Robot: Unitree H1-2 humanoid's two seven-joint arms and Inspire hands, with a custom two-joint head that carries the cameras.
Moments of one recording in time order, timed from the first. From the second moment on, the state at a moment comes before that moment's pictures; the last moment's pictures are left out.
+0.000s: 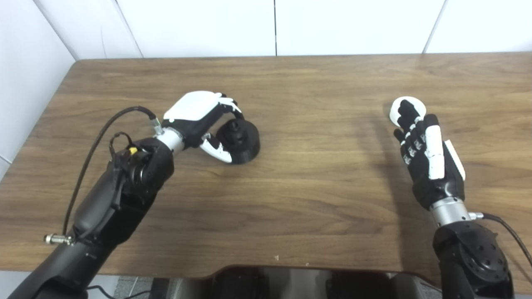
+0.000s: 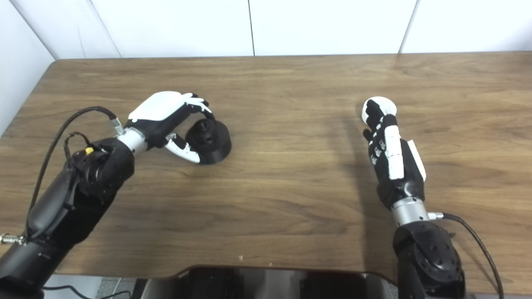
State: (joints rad) left arm -0.33 0.51 -0.39 -0.26 0.74 0.30 -0.51; right arm 0.04 -0.06 -0.07 -0.35 0.19 0.30 0.07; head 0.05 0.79
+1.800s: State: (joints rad) left arm -0.23 0.29 -0.55 -0.49 0.85 0.25 -0.69; right arm 0.05 -0.06 -0.06 -0.38 0.18 0.30 0.05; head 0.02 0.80
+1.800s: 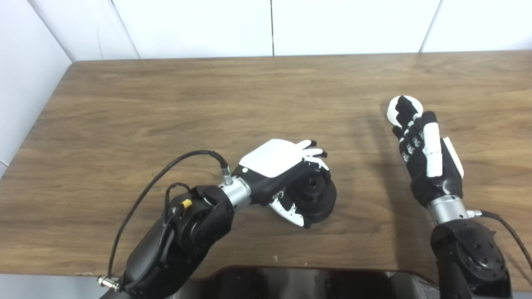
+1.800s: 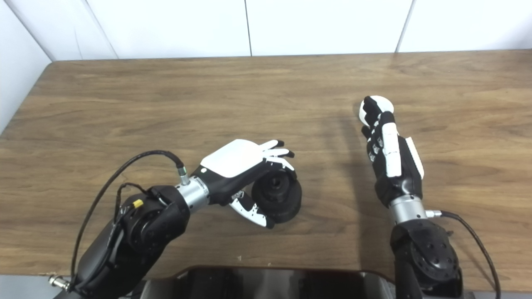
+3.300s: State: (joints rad) left arm -0.18 0.25 -0.43 -0.48 0.79 0.31 -0.73; right arm 0.05 -0.06 -0.06 -0.38 0.17 0.31 0.06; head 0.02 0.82
